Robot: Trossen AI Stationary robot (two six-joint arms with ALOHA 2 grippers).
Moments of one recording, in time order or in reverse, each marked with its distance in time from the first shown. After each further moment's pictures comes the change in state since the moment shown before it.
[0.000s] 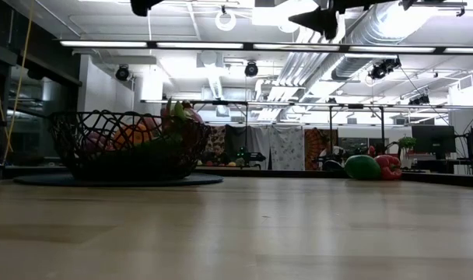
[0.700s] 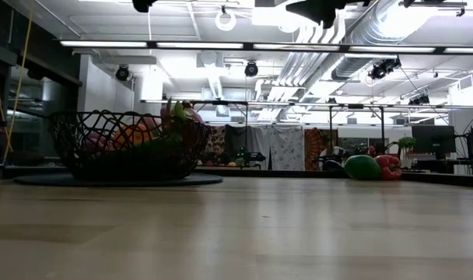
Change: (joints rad) left arm 0.000 -0.003 0.000 0.000 0.036 0.108; right arm 0.037 -0.001 0.000 0.017 -0.002 -0.269
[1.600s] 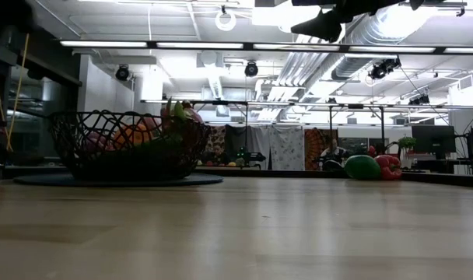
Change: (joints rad) left arm -0.457 0.230 0.307 -1.450 0.323 -0.801; right arm 0.000 -0.011 0.000 -0.207 0.000 0.006
